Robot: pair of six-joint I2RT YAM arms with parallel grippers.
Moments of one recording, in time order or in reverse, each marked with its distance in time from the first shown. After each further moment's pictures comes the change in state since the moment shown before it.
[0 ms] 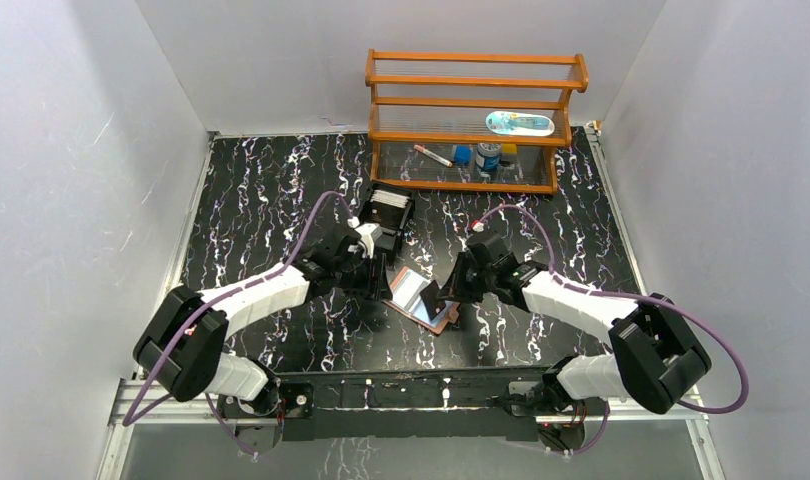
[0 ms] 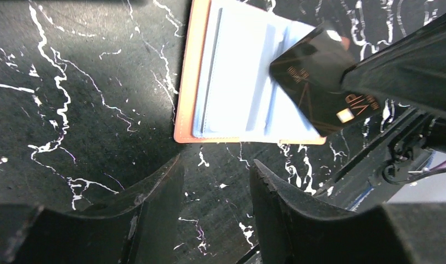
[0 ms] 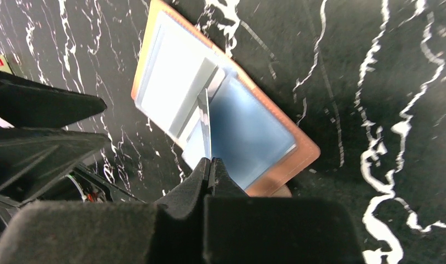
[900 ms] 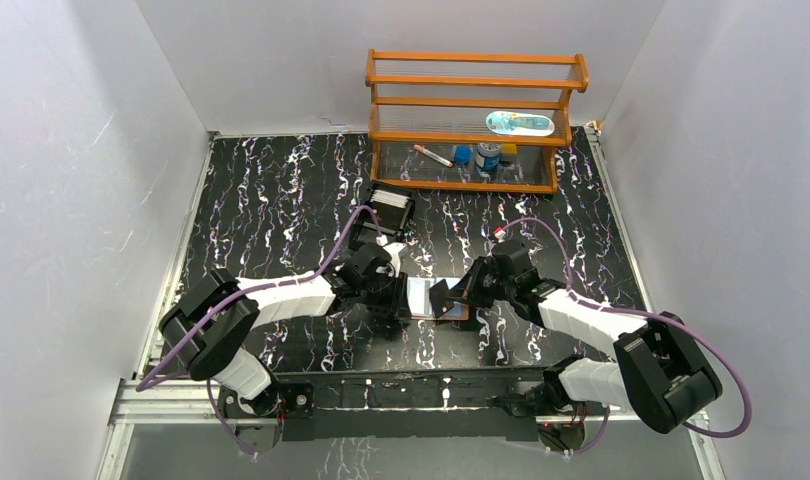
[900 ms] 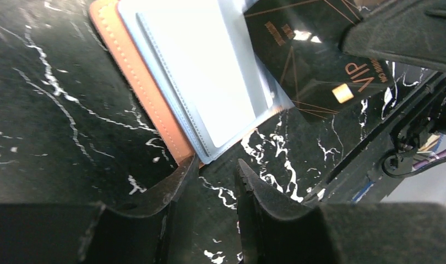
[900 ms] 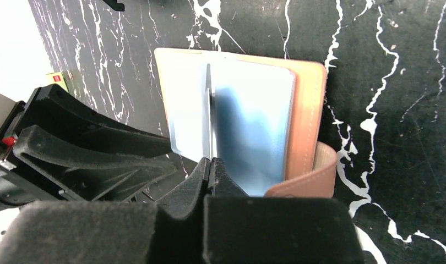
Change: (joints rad) left arm -0.181 0.154 -0.019 0.160 -0.048 -0.095; right arm -0.141 -0.087 -0.193 0.237 -0.138 0.047
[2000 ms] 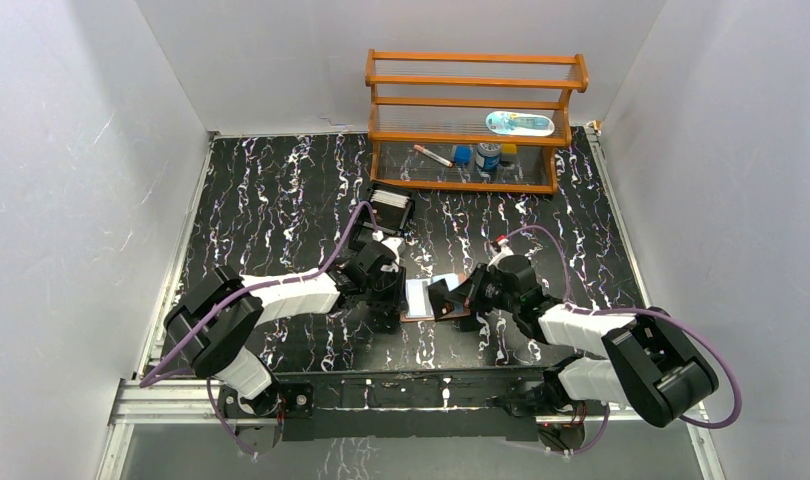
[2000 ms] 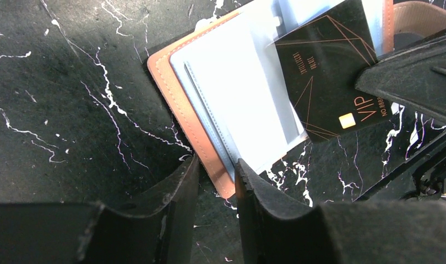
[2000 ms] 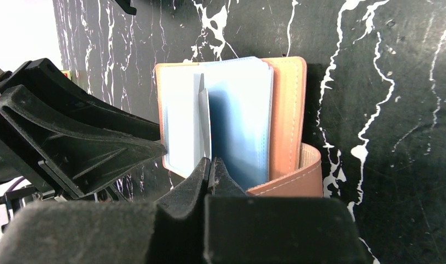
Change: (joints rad) left arm -0.025 0.024 0.039 -0.037 -0.157 -0.049; right arm 0.000 0.029 -0.173 0.348 0.013 -0.042
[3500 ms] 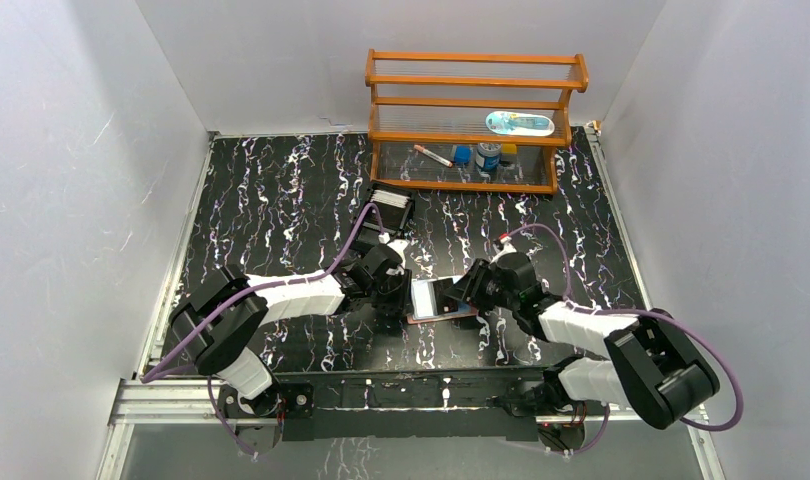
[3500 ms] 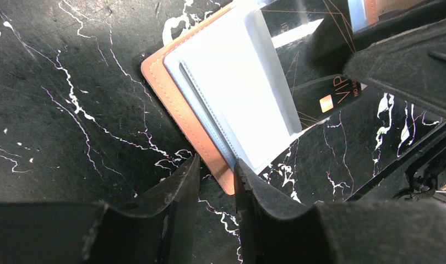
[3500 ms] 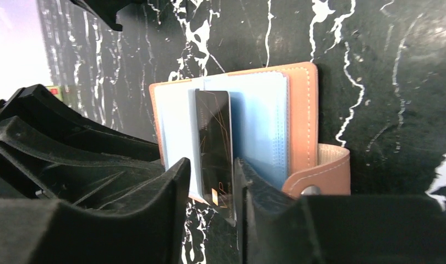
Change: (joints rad) left arm -0.039 0.023 0.013 0.025 0.000 -0.016; right arm -0.005 0.000 0.000 -0.008 0.048 0.026
